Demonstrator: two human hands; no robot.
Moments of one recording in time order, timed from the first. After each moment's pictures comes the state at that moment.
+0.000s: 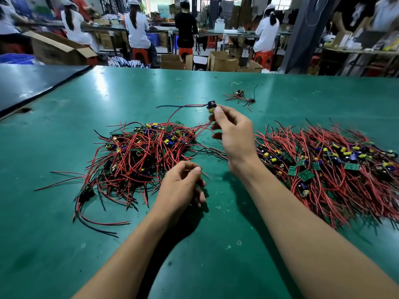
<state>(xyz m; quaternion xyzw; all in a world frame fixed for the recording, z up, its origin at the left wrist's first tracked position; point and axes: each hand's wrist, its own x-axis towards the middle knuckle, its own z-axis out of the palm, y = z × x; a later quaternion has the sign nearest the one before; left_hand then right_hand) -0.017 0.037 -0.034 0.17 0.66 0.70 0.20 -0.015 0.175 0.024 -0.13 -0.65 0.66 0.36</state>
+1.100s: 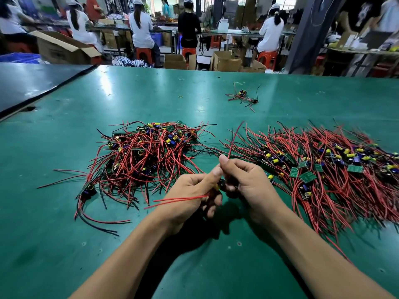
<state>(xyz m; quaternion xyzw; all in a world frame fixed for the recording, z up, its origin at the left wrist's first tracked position) 0.003 0.035 -0.028 0.24 0.59 0.68 0.35 0.064 0.168 -0.026 -0.15 -0.61 0.76 0.16</state>
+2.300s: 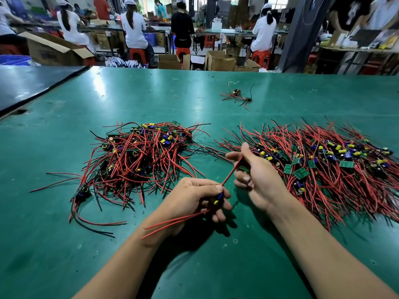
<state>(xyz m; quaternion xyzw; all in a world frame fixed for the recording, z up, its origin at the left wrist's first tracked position) 0.004 0.035 -0.026 0.25 0.57 0.66 0.42 0.057 0.202 -0.024 -0.25 -0.52 0.79 0.19</state>
